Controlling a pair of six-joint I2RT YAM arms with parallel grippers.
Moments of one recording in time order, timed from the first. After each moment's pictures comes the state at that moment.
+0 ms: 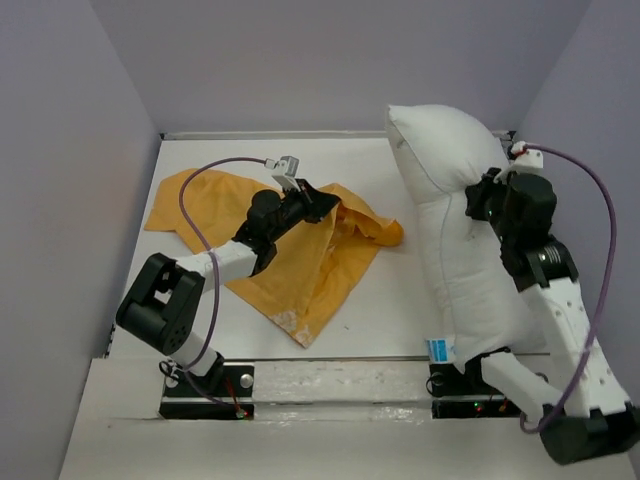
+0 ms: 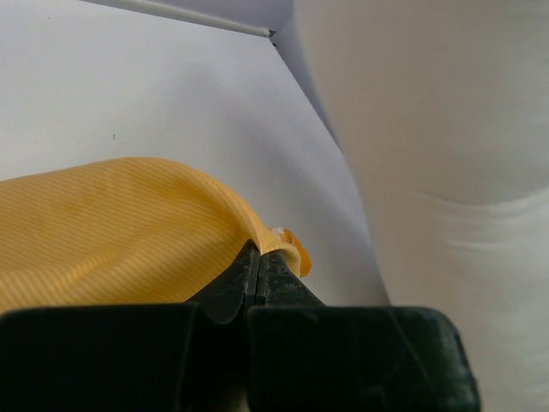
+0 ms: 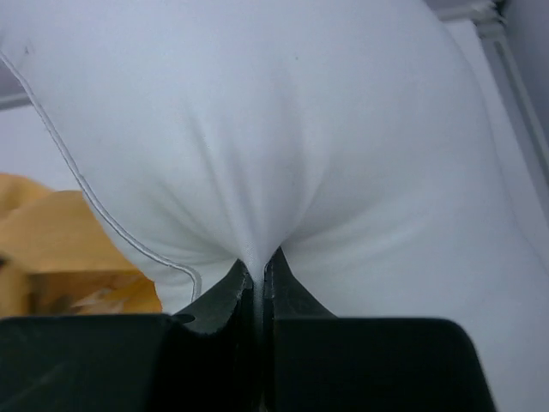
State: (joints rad) left arm -0.54 1.53 0.77 0.77 0.25 -0.70; right arm 0.16 0.99 1.08 -0.42 0.20 0.25
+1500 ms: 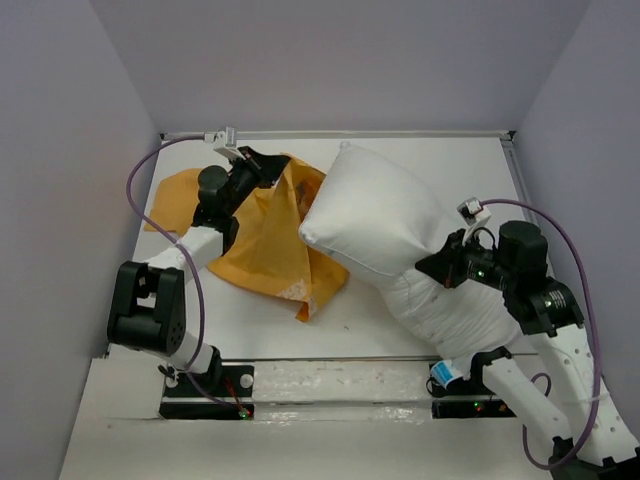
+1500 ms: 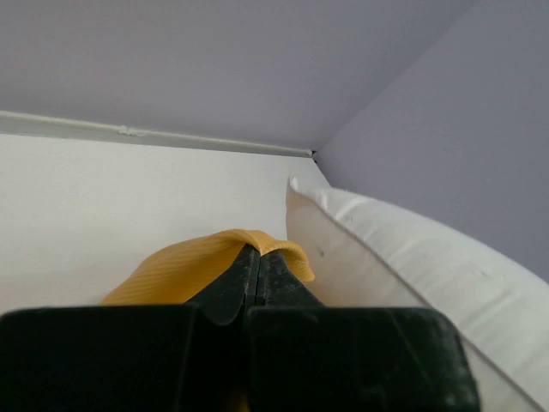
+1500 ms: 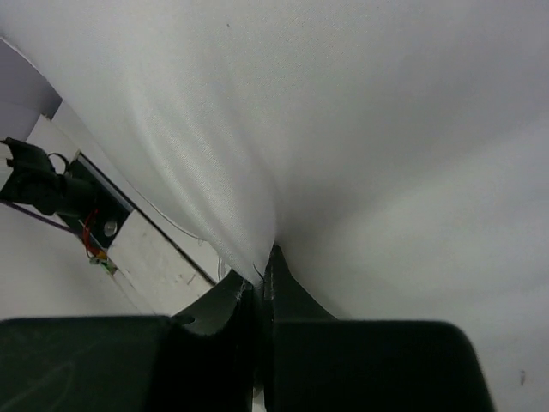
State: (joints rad) left arm -0.21 1.50 0.85 0.78 0.38 -0.73; right arm 0.25 0.66 0.88 -0.71 -0.55 0.22
